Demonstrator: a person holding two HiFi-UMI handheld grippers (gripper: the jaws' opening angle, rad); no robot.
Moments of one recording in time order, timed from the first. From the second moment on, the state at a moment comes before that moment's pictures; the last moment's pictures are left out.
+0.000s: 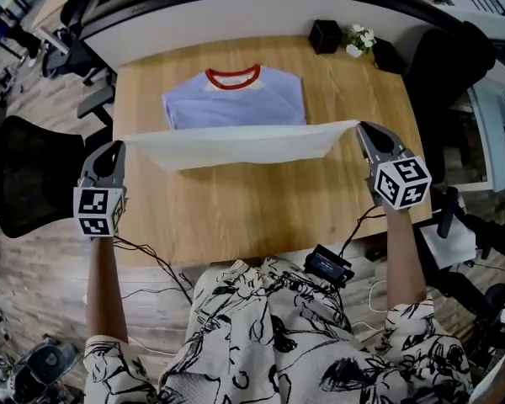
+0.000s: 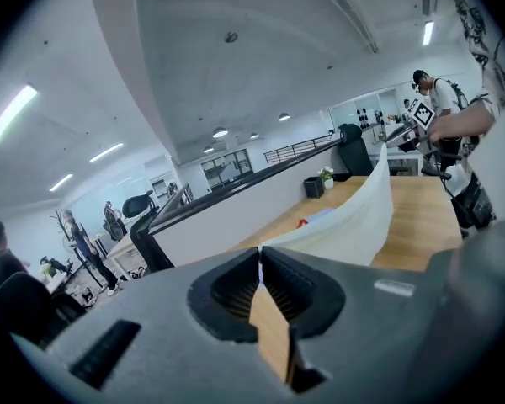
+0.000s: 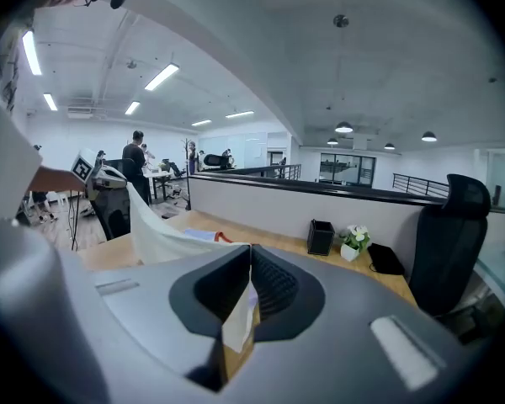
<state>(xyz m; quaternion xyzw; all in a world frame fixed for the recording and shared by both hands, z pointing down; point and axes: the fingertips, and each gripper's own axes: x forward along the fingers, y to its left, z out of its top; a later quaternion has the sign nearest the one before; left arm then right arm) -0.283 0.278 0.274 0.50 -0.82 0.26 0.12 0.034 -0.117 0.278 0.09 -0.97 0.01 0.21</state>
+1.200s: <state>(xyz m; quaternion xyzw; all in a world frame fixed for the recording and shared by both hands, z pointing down) -0.506 0.115 0.439 0.51 -0.76 0.35 0.20 -0.179 -0.281 0.417 0.16 -0.94 0.03 0.32</state>
